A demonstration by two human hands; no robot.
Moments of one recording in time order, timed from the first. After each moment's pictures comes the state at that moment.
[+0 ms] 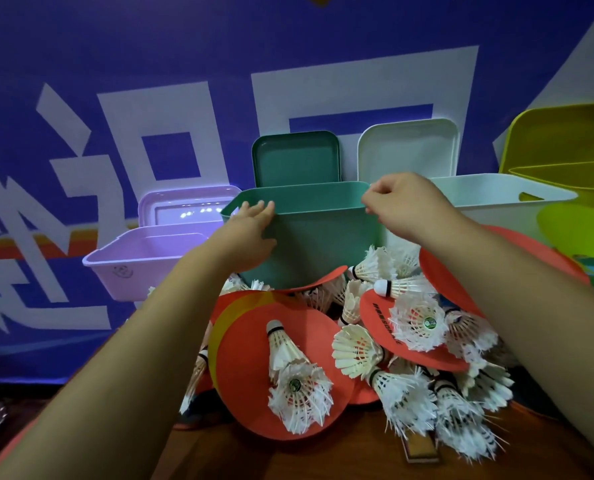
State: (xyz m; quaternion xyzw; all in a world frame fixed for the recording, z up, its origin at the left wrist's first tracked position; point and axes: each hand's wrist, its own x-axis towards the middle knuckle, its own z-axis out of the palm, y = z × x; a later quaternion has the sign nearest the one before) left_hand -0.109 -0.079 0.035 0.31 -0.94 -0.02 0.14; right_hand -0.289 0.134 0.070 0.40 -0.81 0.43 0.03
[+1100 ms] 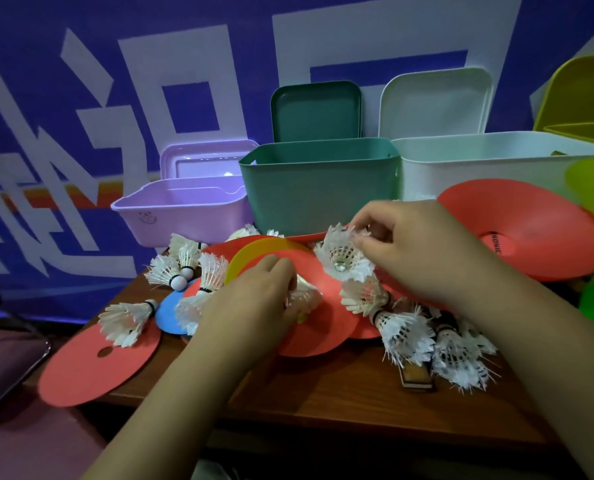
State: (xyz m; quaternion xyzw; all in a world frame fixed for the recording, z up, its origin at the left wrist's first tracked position) left_hand -0.004 0.078 -0.062 0.26 -0.93 0.00 0.26; right_hand -0.212 0.209 0.000 0.59 -0.73 0.33 0.07
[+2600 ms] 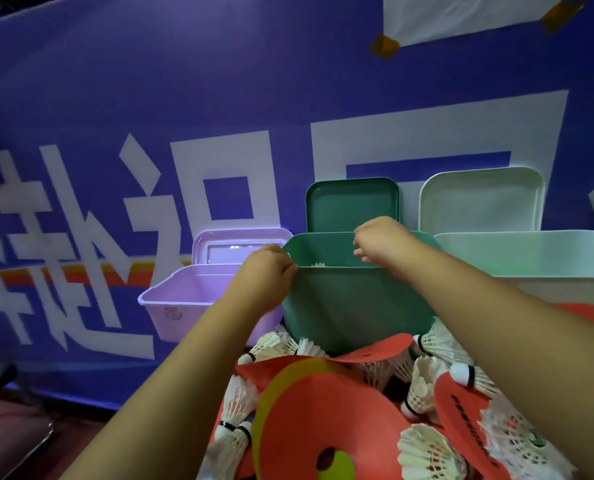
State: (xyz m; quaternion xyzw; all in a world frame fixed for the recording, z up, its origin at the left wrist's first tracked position) left_hand -0.093 -0.136 0.043 0.32 -0.90 0.01 0.29; right_hand -0.314 -0.038 0.073 0.42 -0.76 0.48 -0.13
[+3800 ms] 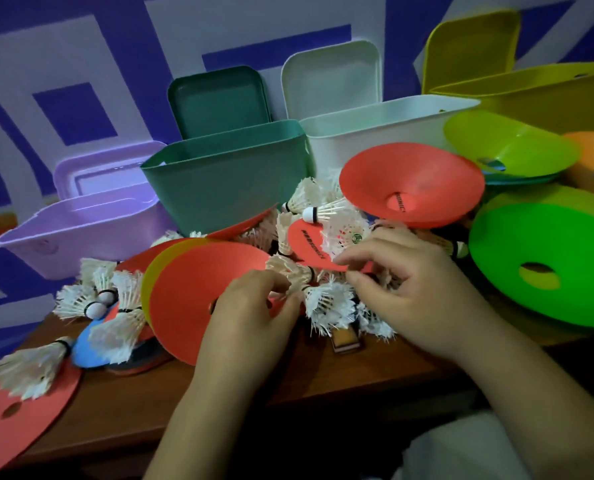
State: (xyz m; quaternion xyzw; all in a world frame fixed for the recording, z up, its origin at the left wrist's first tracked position) left_hand -0.056 0.137 -0.090 0.24 -0.90 -0.18 0.32; right_hand -0.216 0.310 -0.076 0.56 -0.68 0.45 0.11
